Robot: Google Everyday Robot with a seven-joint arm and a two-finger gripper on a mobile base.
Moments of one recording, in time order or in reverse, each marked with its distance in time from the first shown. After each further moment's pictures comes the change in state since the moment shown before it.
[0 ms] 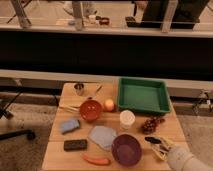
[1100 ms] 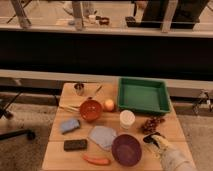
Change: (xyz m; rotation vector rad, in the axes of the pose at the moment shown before) arm -0.011 0.004 0.010 0.130 0.046 -0.145
